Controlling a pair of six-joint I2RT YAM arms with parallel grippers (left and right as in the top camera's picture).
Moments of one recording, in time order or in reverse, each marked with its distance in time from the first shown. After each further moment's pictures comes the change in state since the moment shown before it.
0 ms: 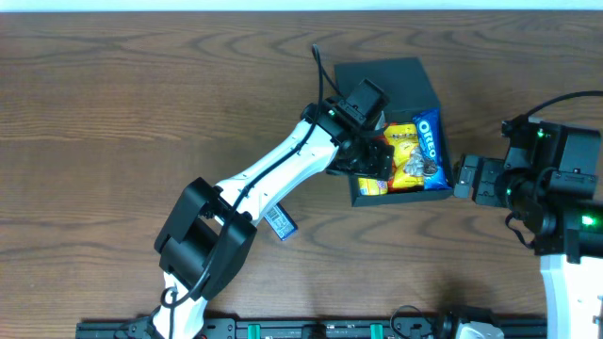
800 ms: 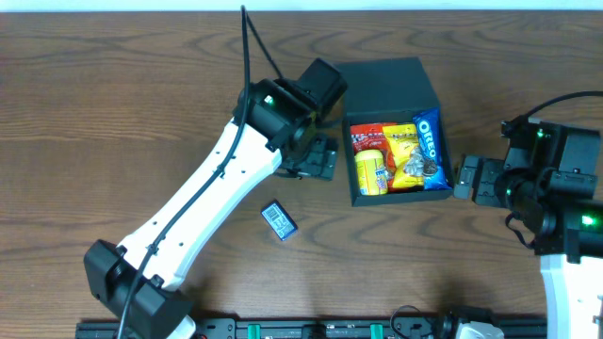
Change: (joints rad) left arm 0.078 -0.292 0.115 -0.586 -0.401 0.067; right arm 0.000 0.000 0.000 -0.005 0.000 0.000
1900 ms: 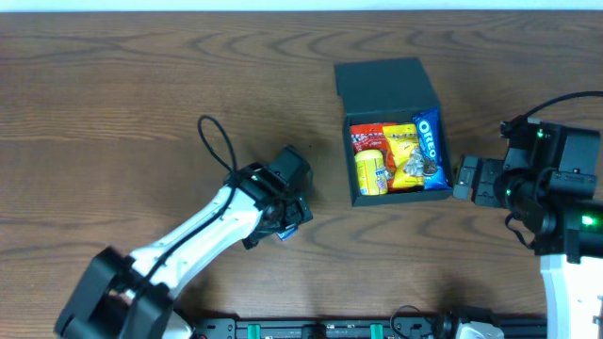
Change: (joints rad) left arm 0.002 -0.182 -0.851 0.601 0.136 -0.626; right arm 0.000 0.000 0.000 -0.002 -0.011 0.000
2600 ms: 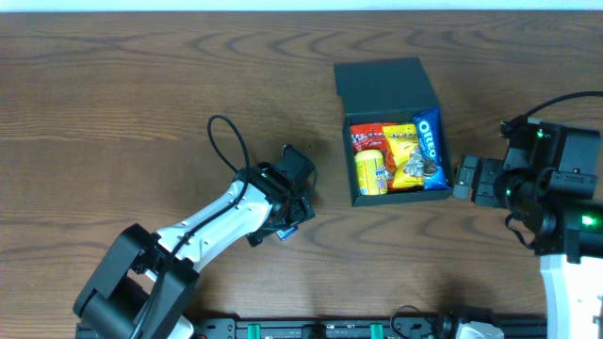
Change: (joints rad) left arm 0.000 0.092 -0.008 0.090 -0.022 -0.019; right arm 0.000 0.000 0.000 0.000 0.000 0.000
